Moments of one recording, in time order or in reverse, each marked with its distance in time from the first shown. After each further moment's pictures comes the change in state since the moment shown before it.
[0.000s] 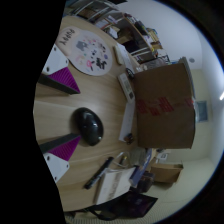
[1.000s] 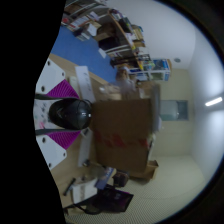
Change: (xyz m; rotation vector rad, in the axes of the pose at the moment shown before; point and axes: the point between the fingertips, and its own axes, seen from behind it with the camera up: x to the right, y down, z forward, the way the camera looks) arm -0.198 -0.169 -0.024 0.250 0.121 0.000
